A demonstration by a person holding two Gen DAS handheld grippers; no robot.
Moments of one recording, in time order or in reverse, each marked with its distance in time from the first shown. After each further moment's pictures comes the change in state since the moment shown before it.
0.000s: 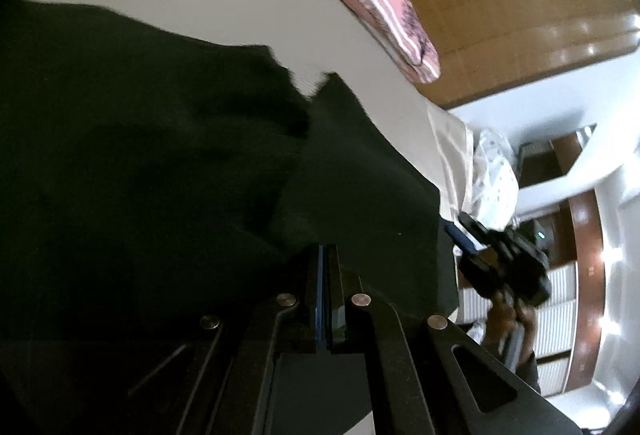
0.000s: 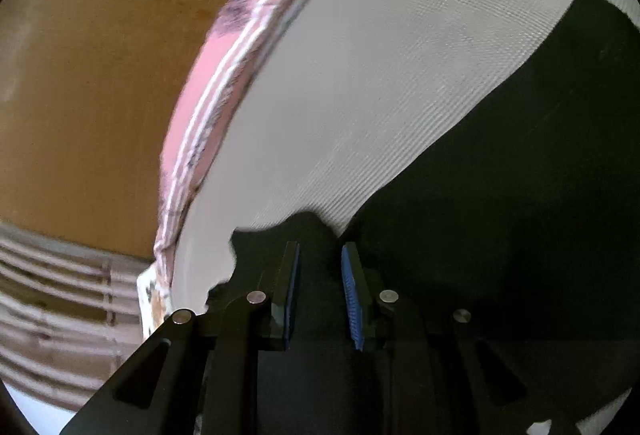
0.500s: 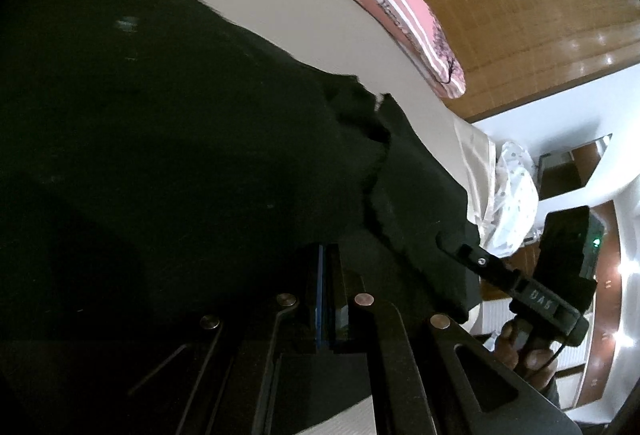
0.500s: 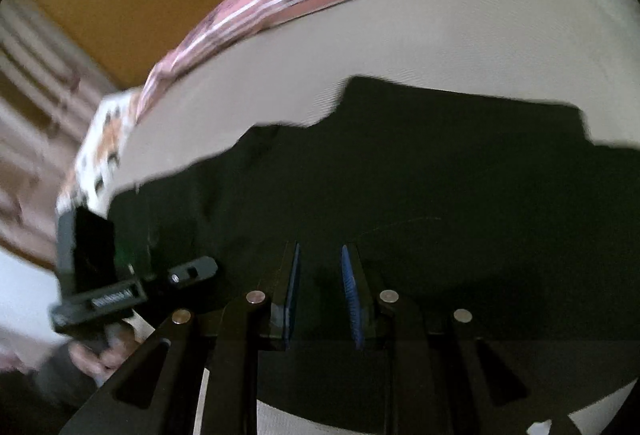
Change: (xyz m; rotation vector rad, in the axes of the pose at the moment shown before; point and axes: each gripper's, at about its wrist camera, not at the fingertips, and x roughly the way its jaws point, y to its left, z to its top) left arm -0.057 0.041 -0.020 -0.015 -0.047 0.089; right arm 0.084 0.141 -0.138 -0.619 0.195 -0.185
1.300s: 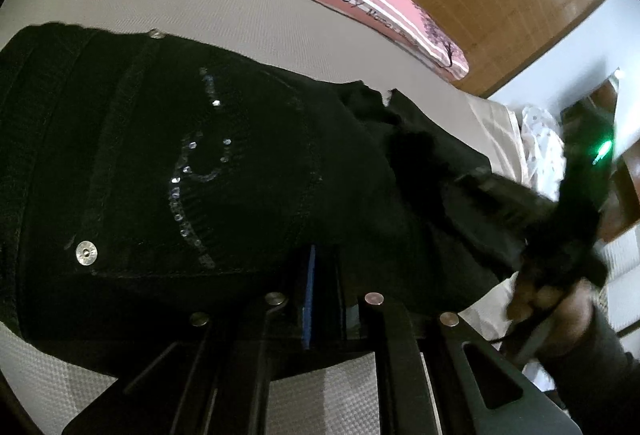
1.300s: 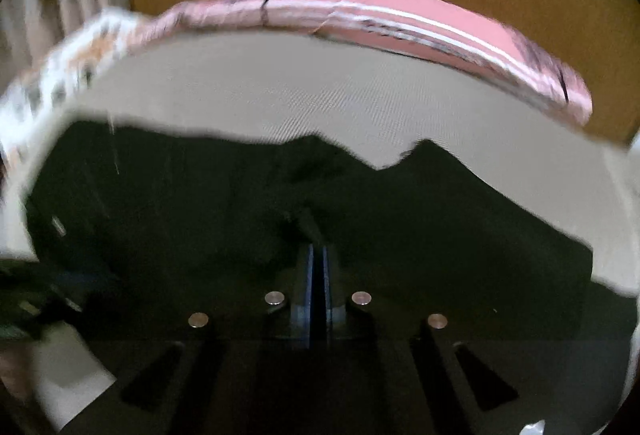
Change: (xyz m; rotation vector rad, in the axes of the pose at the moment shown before) left arm -0.040 -0.002 -0.029 0.228 -0.062 0.169; right arm 0.027 0.071 0.000 -0.317 -0.132 -0.246
